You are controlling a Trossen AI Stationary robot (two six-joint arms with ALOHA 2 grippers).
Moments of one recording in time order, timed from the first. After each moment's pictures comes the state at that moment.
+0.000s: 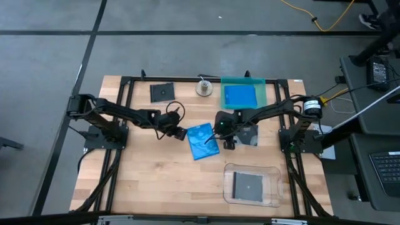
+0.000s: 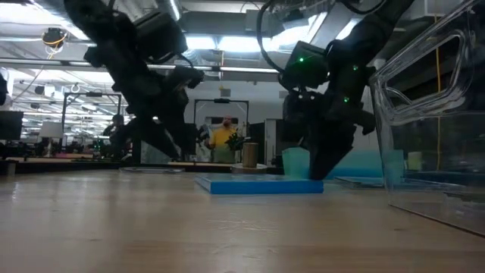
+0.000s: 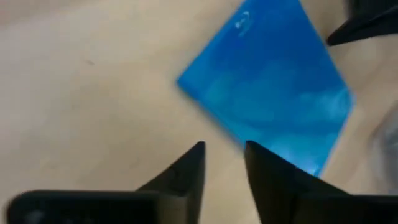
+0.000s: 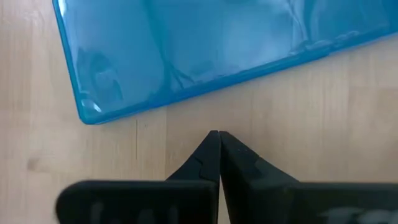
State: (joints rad) left arm 0.09 1.46 0.65 -0.08 0.03 -1.07; right arm -0.11 1.79 0.91 -0.29 -0.22 -0.07
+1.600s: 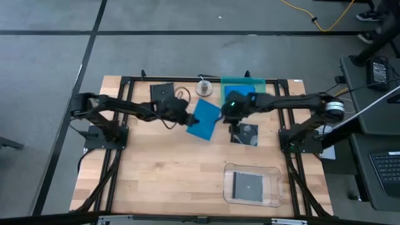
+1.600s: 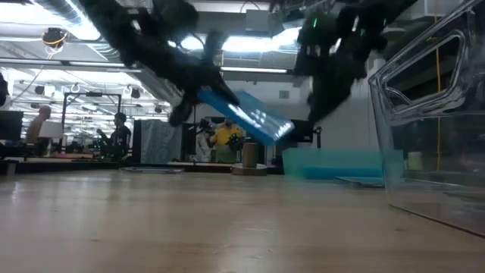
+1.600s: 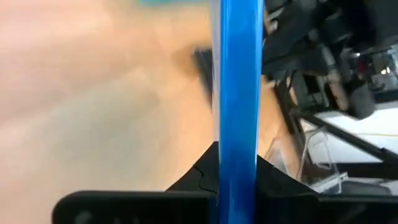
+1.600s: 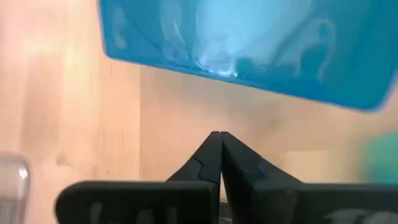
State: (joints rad) left arm 0.21 1.49 0.73 0.27 0.14 -1.04; right arm -0.27 1.49 0.96 -0.49 -0.22 -0.14
